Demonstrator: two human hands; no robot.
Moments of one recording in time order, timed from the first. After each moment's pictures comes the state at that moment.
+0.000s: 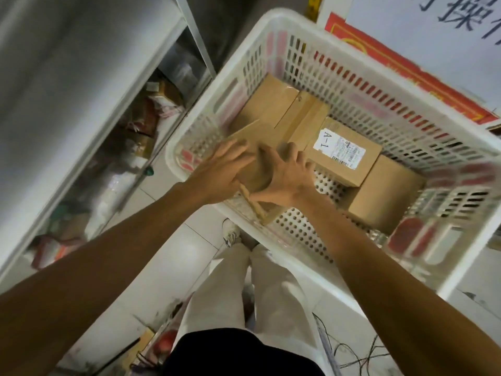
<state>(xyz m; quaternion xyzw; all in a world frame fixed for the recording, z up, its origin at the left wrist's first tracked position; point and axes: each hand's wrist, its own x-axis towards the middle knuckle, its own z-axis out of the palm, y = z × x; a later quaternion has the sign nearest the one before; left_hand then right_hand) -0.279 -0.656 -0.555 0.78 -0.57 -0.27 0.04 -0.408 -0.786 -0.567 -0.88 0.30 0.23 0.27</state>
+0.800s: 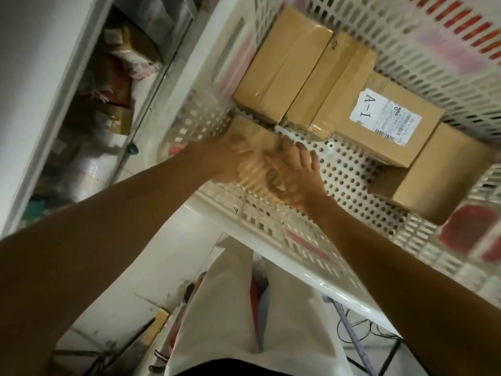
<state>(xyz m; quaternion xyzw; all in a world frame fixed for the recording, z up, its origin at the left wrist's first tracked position) -0.211 -0.681 -0.667 0.64 -0.56 -0.47 -0.23 -0.399 -0.760 -0.720 -0.89 0.26 0.27 0.25</state>
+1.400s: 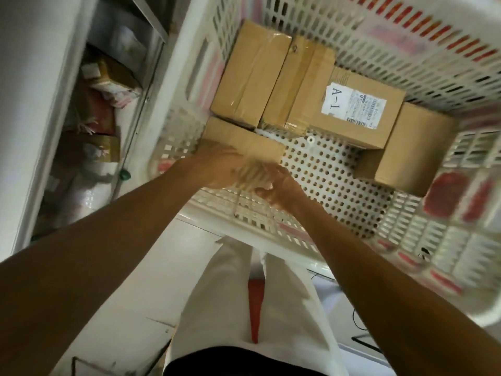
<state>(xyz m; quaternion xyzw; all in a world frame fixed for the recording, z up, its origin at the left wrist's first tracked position) -0.220 -0.693 -0.660 0.65 -0.55 -0.49 -0.16 -0.397 -0.740 -0.693 -0.69 0.45 0.27 0.50</state>
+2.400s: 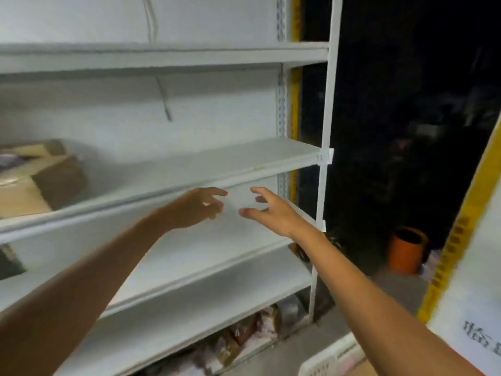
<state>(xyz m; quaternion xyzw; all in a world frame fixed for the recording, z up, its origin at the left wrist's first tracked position) -0.117 -0.413 -0.092 0.91 -0.27 -0.06 0.32 -0.169 -0.625 -0.132 -0.85 -0.05 -0.05 0.52</state>
